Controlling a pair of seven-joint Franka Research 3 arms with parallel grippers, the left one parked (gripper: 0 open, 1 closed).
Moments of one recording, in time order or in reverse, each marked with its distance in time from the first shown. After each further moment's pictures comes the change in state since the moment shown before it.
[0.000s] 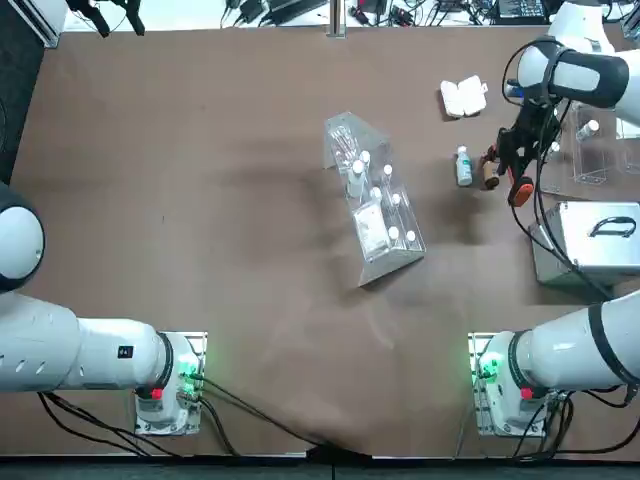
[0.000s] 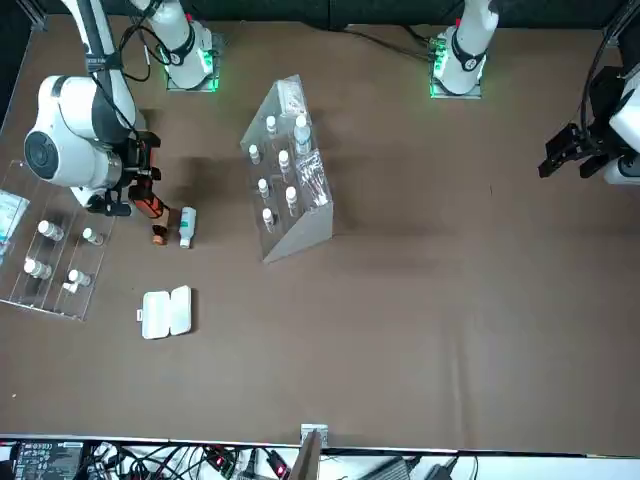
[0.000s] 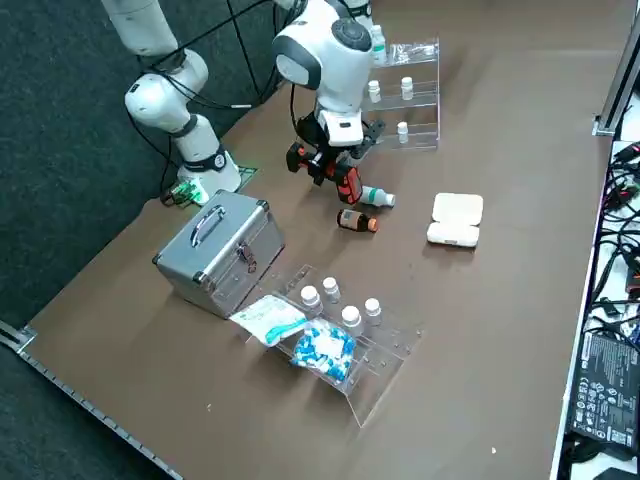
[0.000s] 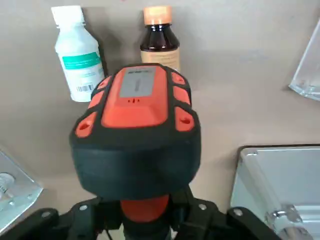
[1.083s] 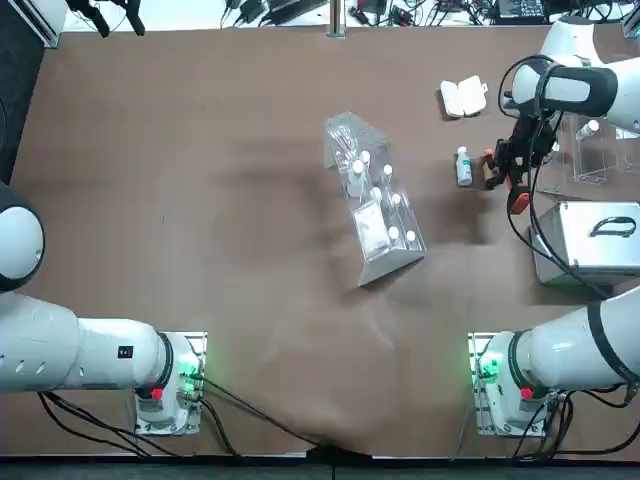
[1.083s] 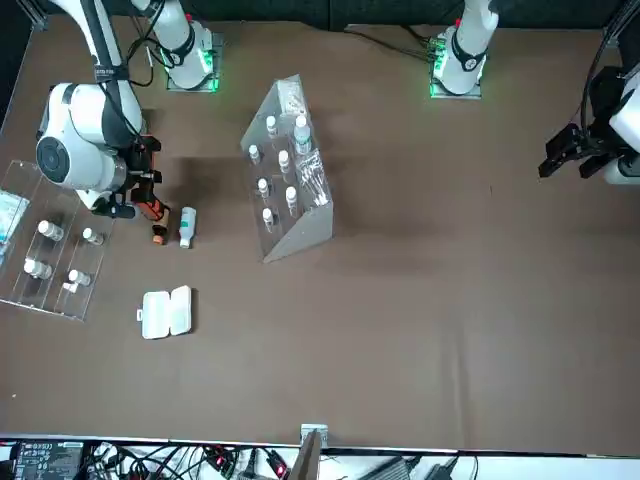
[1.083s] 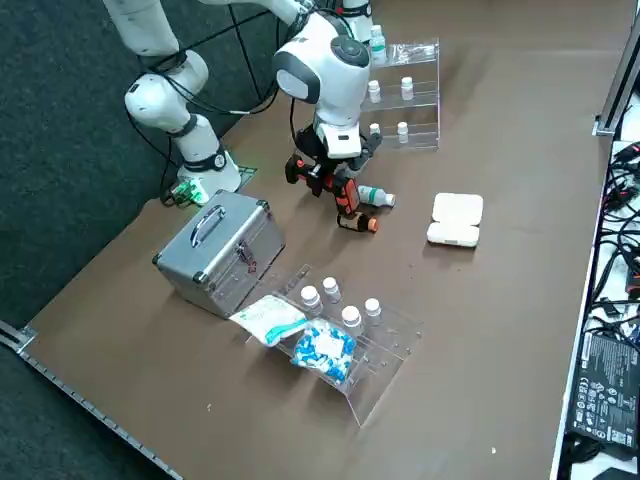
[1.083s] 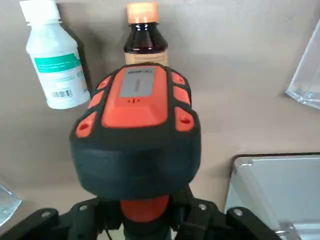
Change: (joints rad) arm -0.009 0.029 0.000 -0.044 -0.033 0.080 -0.004
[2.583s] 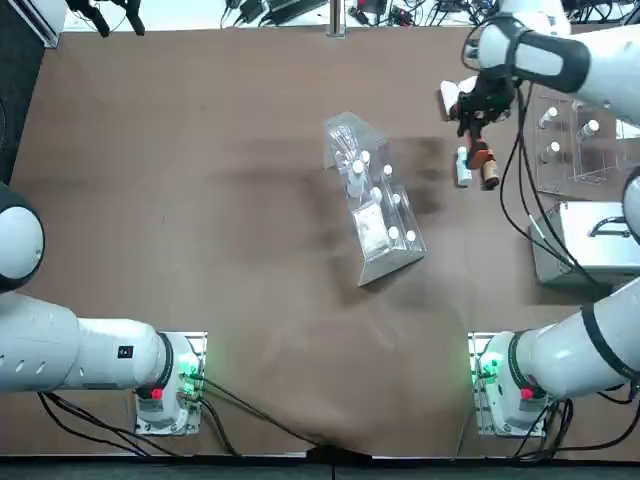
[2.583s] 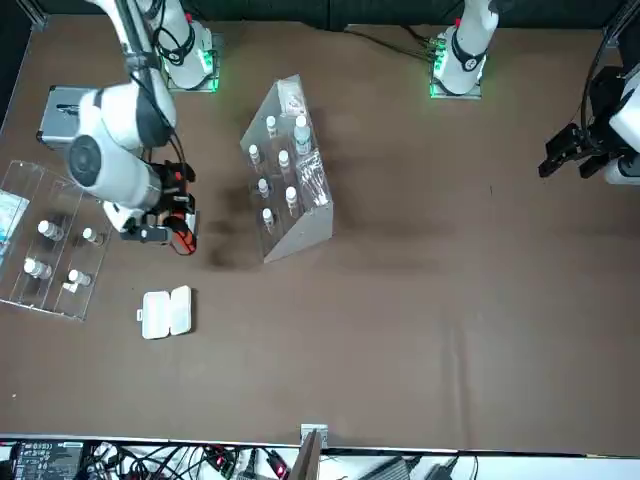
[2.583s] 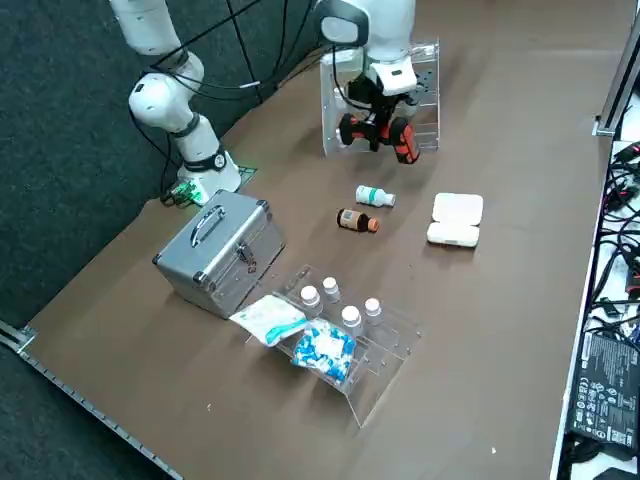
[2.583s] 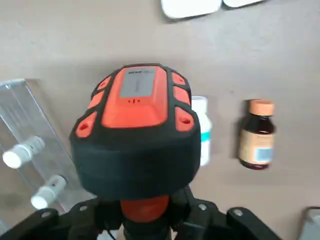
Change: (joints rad) arm 0.188 0.067 0.045 0.232 0.121 0.030 0.136
